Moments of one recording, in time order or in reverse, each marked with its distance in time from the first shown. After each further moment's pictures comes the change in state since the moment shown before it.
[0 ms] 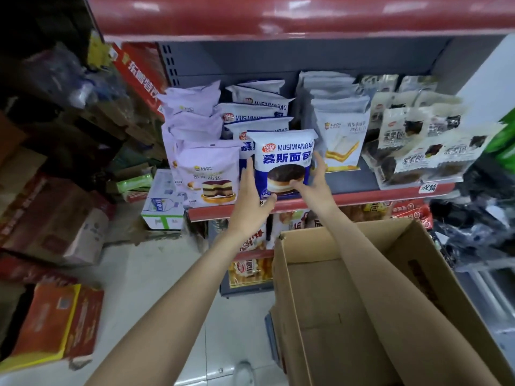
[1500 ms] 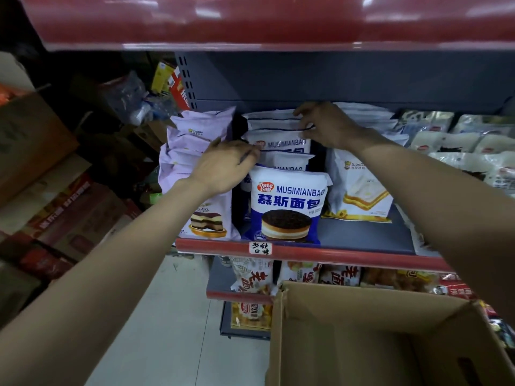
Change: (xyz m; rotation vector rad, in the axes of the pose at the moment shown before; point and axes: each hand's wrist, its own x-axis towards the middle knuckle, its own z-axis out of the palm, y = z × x) left_hand 0.115 0.042 -0.062 0.929 0.049 0.130; right_hand 0.216 -0.088 -0.033 -0.985 -0.349 -0.848
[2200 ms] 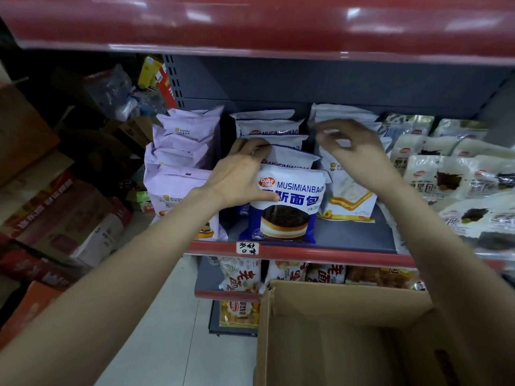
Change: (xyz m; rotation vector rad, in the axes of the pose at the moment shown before) left_hand -0.002 0.041 0.013 0.051 -0.012 0.117; right_hand -0.106 -0.041 -0.032 0.465 0.279 0.331
